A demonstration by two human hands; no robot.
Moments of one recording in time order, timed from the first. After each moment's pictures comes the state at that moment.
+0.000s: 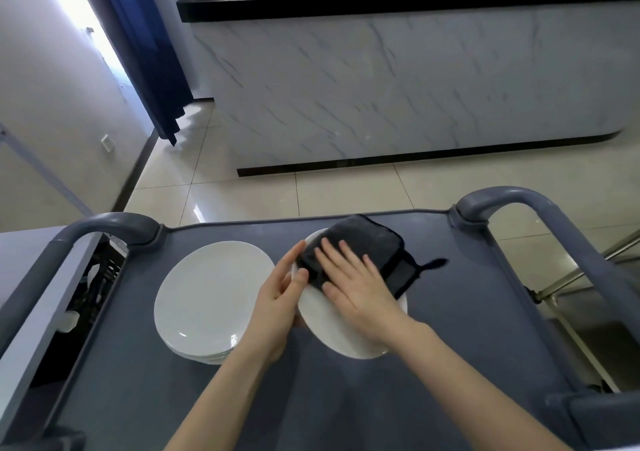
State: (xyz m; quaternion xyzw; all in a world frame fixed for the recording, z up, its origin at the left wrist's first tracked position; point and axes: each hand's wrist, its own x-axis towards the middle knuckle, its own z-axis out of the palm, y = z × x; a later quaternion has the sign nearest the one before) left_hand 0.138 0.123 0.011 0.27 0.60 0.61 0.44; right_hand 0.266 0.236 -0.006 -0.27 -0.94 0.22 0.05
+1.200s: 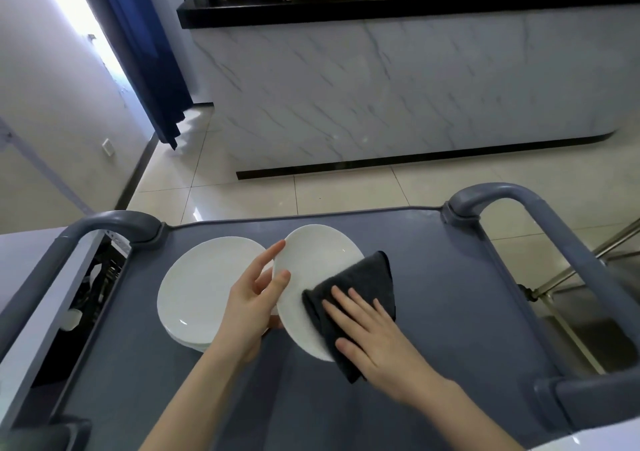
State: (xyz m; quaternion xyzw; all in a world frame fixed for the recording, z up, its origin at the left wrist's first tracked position) left_hand 0.131 0.087 0.034 0.26 0.58 0.63 0.44; right_hand 0.337 0.180 -0.028 -0.24 -0.94 0.25 0.03
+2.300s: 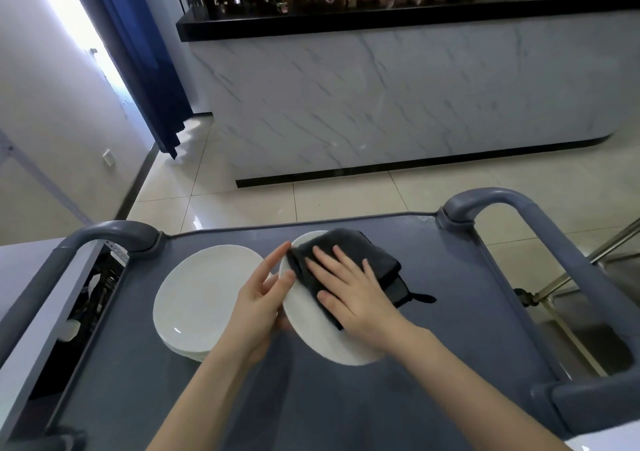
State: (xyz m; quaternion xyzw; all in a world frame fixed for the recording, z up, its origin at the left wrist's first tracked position) left_hand 0.141 0.102 0.037 0.26 0.55 0.63 0.48; right_hand 0.293 0.218 0.017 -0.25 -0.93 0.26 0.08
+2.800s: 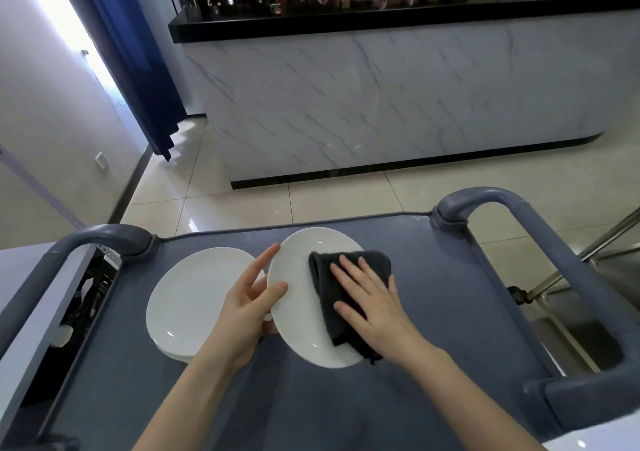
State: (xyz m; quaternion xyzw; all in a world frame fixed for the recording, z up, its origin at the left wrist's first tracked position) left_hand 0.133 0.096 0.035 0.28 0.56 0.61 0.48; right_hand 0.327 0.221 -0.003 -0.32 -0.90 0.29 0.09
